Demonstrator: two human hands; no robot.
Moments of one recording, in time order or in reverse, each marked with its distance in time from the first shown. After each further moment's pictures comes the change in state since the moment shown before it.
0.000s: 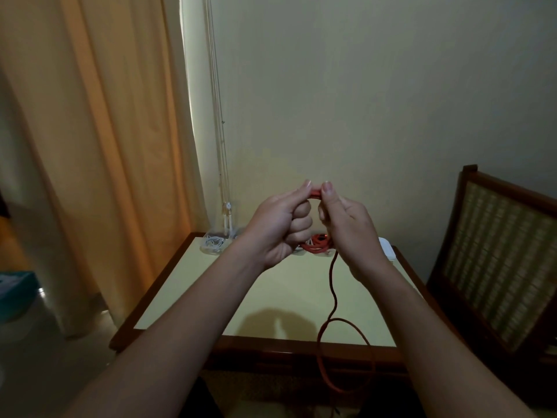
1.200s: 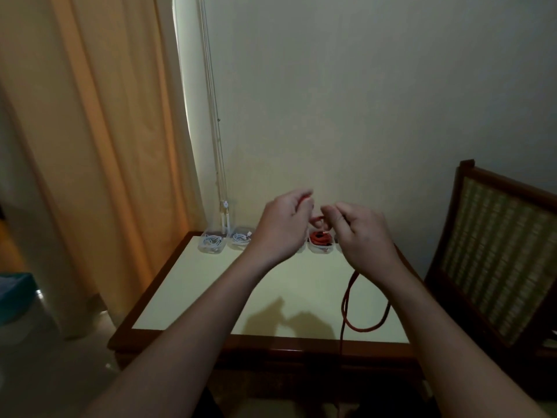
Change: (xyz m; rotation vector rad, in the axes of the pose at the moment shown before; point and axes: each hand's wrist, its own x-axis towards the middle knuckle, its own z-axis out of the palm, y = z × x) left_hand 0.013 -0.022 -0.008 0.892 0.214 0.335; right_hand 0.002 0.032 -0.031 -0.483 0.009 -0.359
